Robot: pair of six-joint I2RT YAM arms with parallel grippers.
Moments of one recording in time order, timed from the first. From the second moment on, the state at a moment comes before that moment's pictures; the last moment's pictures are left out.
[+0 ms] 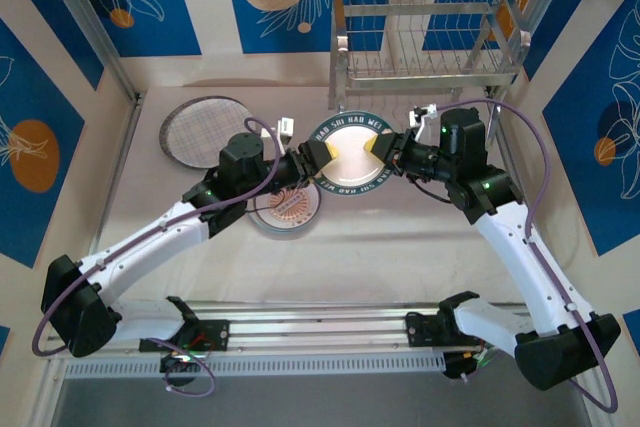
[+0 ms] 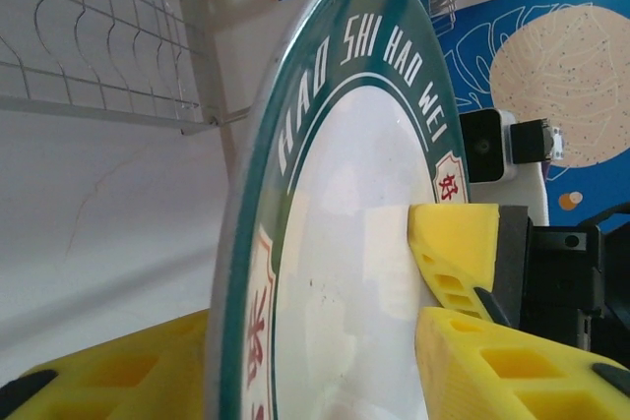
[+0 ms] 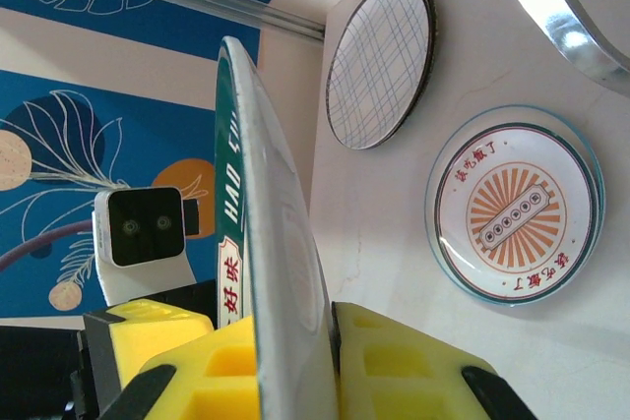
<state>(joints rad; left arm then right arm) -0.76 1.25 1.03 0.06 0.35 -1.20 0.33 1.05 1.15 -0.51 -0.57 0.99</state>
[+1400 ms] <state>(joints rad) -0.76 1.19 0.88 0.19 0.33 -1.35 0.33 1.07 1.16 -0.57 -0.61 0.91</state>
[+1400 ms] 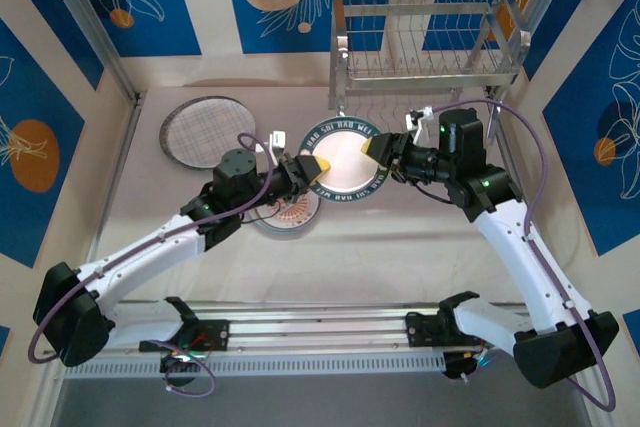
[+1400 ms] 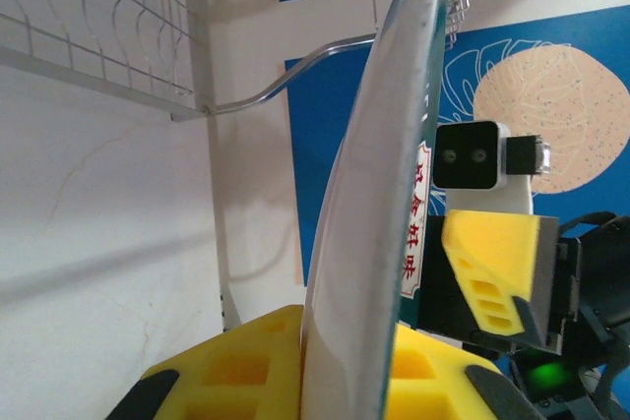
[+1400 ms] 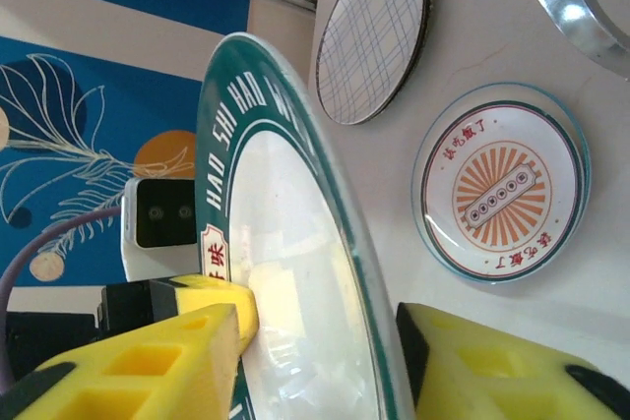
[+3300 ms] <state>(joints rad) -0.63 0.99 0.30 0.20 -0.07 -1.45 0.75 1.04 1.08 -0.60 -0.08 0.57</state>
